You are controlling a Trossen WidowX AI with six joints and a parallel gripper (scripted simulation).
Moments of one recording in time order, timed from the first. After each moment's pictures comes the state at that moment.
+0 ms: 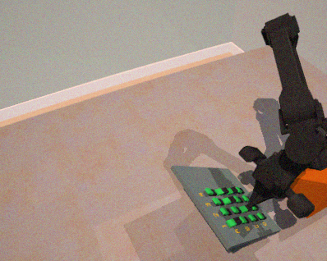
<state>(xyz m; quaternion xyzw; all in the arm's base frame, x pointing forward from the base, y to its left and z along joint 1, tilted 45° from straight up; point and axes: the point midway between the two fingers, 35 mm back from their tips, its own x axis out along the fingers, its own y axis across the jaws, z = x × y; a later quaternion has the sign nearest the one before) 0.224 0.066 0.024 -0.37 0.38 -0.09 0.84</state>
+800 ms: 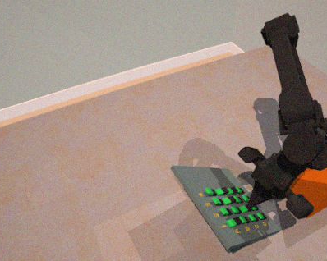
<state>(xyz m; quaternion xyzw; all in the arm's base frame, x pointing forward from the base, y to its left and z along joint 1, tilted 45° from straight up) 0.226 0.065 0.023 -0.37 0.38 -0.09 0.84</state>
